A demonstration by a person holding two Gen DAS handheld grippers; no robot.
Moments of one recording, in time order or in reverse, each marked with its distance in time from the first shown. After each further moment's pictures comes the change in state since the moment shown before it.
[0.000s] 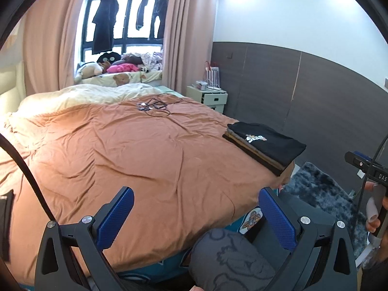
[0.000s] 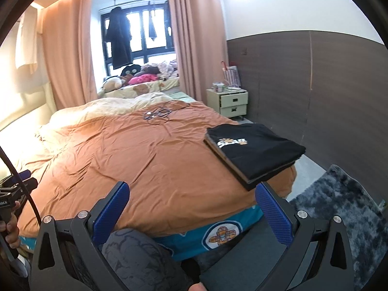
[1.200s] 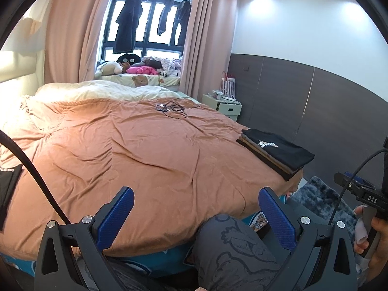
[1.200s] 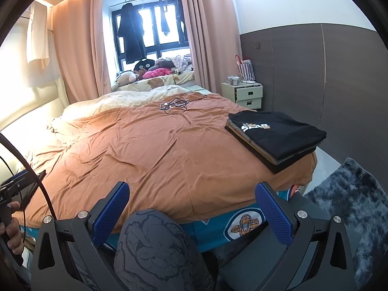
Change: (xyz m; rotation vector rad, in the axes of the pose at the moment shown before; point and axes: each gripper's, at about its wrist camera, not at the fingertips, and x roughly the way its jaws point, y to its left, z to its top) left arm -0.032 0.026 -0.047 -0.087 -0.065 0.056; right arm 0.010 0.038 -0.045 0.012 0.009 0.049
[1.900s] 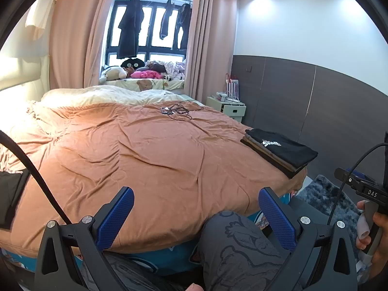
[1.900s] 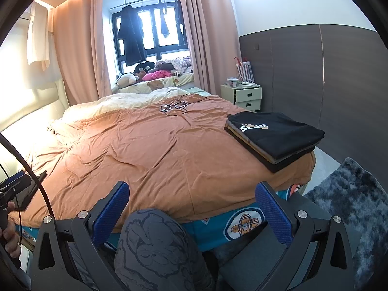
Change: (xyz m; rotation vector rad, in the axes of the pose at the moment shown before) left arm -0.020 -0.004 -0.007 0.019 -0.021 0.035; right arm -0.007 0.007 -0.009 0.007 -0.015 -0.004
